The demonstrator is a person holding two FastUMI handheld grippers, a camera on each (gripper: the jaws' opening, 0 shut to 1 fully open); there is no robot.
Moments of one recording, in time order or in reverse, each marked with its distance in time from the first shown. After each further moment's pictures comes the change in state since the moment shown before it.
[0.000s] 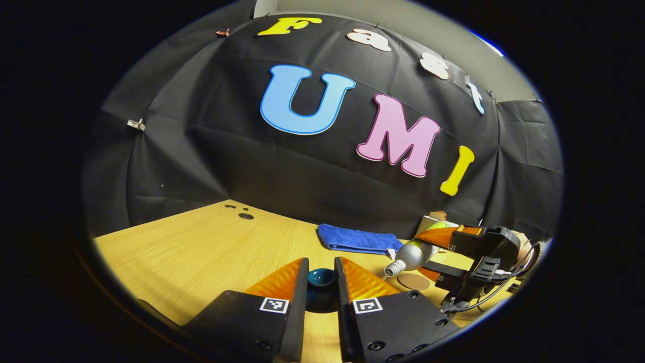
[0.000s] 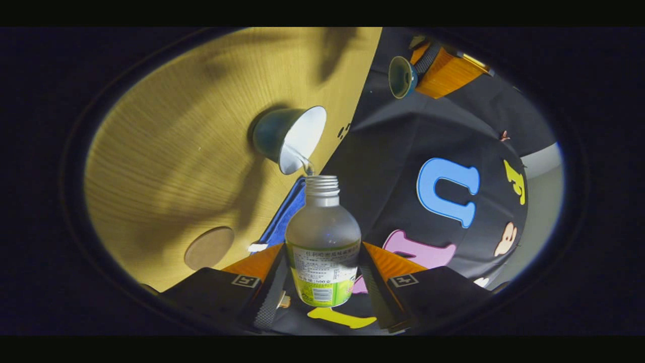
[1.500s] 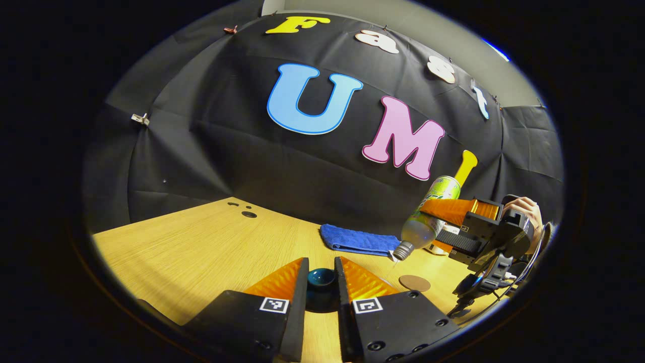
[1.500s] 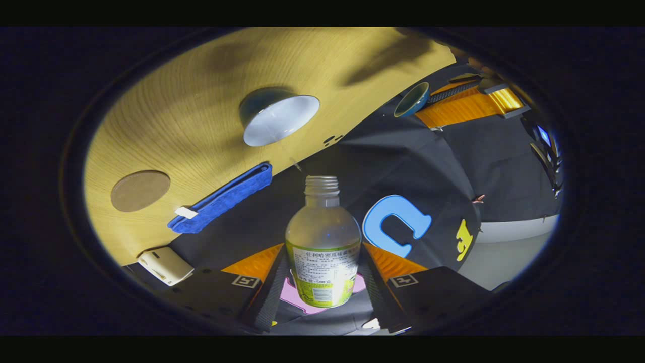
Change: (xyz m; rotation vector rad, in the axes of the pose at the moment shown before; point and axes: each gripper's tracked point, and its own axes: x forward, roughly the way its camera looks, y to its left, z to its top) left arm -0.001 0.013 0.000 -0.033 0.002 0.005; right arm -0.007 -0.086 0.011 -0.448 -0.054 -0.204
